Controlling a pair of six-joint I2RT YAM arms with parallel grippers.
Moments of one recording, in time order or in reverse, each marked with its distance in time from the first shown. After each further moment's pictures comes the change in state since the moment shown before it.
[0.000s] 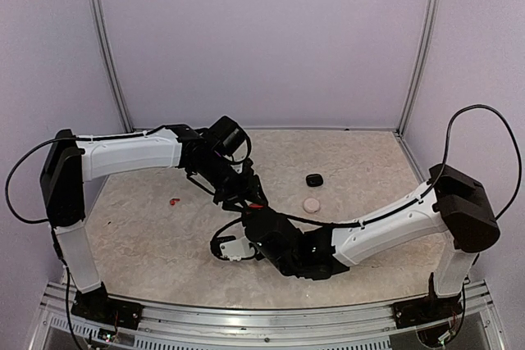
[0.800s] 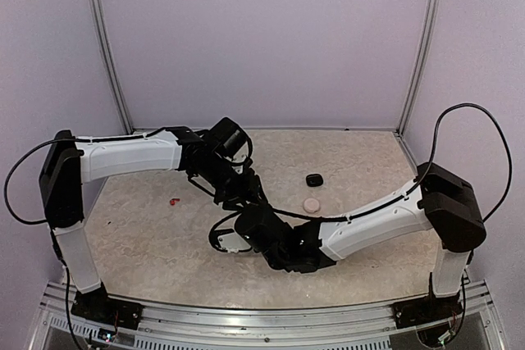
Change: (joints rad) left arm -0.013 -0.011 -0.018 0.031 -0.071 -0.016; right arm -0.040 0.084 0.103 -0.100 0.097 -0.027
